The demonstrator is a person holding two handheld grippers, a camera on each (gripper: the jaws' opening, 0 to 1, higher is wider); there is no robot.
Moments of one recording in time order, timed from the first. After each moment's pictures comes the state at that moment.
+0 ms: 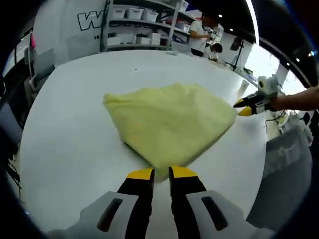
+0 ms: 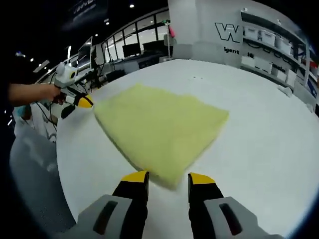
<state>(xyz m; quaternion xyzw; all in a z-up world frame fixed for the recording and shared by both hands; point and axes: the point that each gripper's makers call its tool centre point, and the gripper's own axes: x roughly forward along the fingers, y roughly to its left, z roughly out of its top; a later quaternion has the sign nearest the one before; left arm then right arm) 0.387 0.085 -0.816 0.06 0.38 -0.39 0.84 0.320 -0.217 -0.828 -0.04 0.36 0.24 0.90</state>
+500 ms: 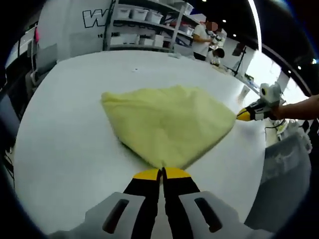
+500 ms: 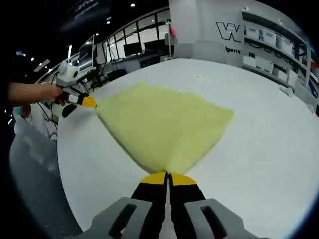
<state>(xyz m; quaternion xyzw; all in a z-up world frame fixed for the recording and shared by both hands) 0.383 0.080 -0.817 0.03 0.38 -0.38 0.84 0.315 -0.211 -0.827 -0.04 0.36 0.25 0.90</state>
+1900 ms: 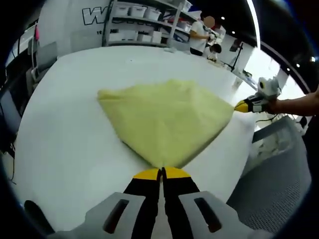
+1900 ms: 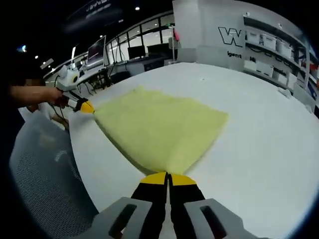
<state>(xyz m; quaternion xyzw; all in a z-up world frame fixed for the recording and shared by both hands) 0.306 0.106 -0.820 0.04 0.39 -0.38 0.84 0.253 -0.198 -0.817 -0.04 0.34 0.26 0.90</state>
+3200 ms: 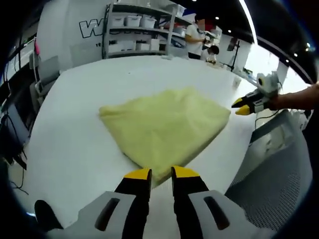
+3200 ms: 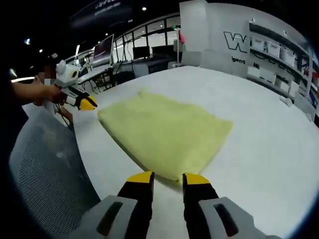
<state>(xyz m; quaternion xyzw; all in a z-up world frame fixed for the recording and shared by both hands) 0.293 0.104 -0.789 0.07 0.35 -0.37 0.86 0.243 -0.181 -0.801 -0.07 0.33 0.26 0.90</state>
